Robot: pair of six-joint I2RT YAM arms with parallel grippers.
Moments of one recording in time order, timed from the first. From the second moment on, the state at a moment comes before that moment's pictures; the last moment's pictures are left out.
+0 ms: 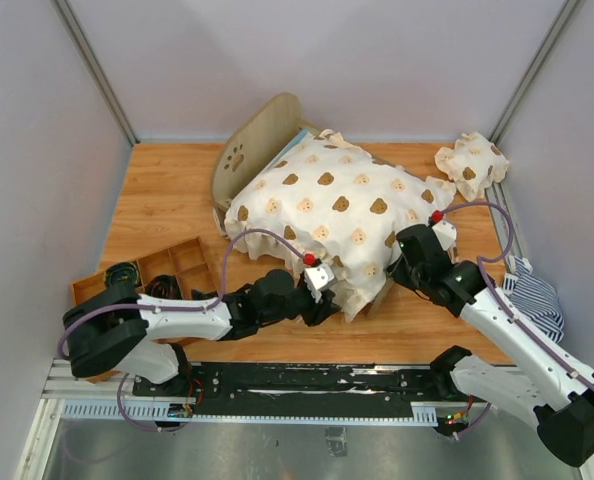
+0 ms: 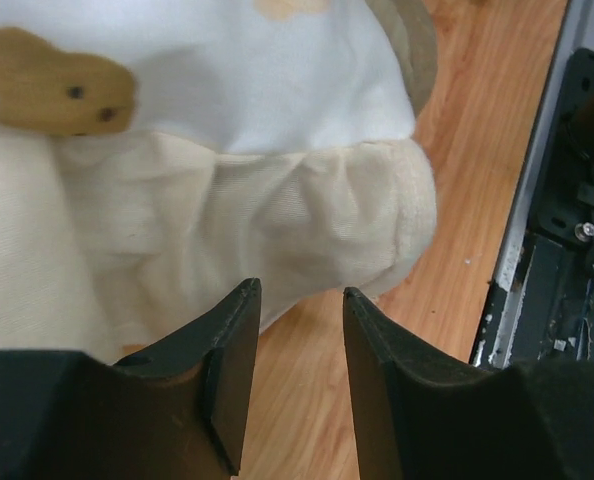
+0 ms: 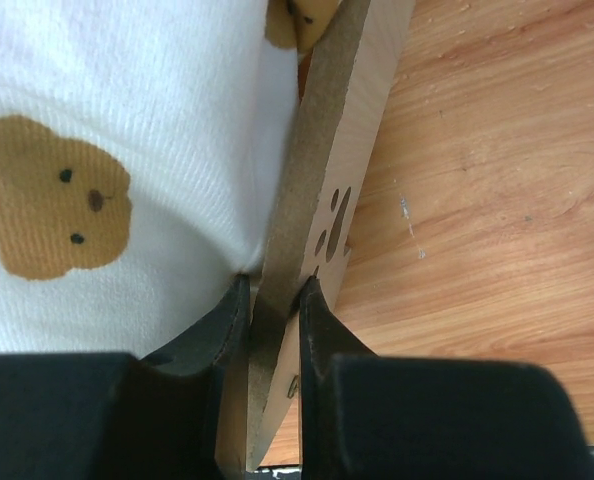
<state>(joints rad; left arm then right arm) -1.09 1.34 0.52 0.52 0.04 -0.10 0.59 0.92 0.80 -0.75 0.36 0.92</state>
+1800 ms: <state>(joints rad) -1.26 2.07 0.69 1.15 -0.42 -0.04 0.59 0.92 0.80 -0.74 0.39 0.95</state>
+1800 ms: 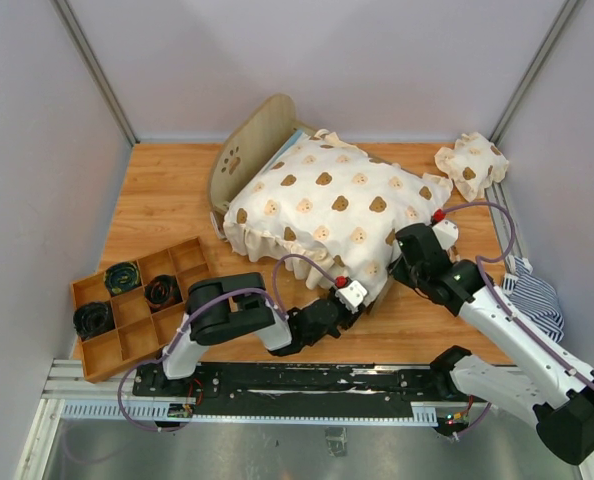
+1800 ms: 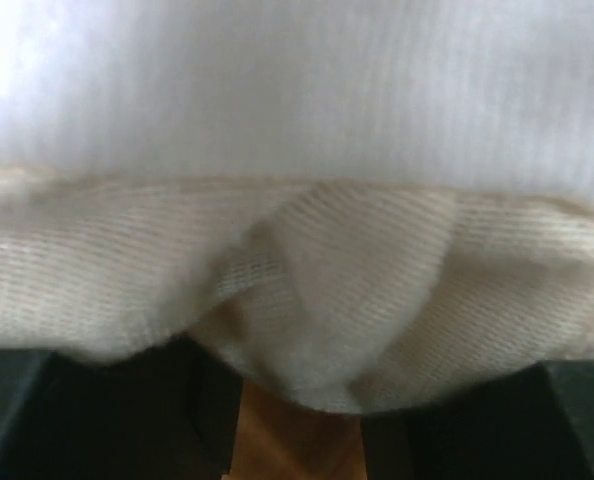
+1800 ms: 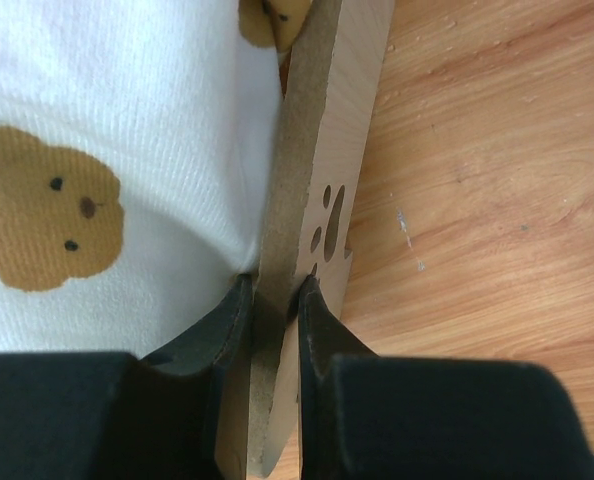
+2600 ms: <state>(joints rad) -1.25 1.81 0.44 1.12 -0.22 -0.32 0.59 1.14 0.87 -0.56 0.48 0.97</state>
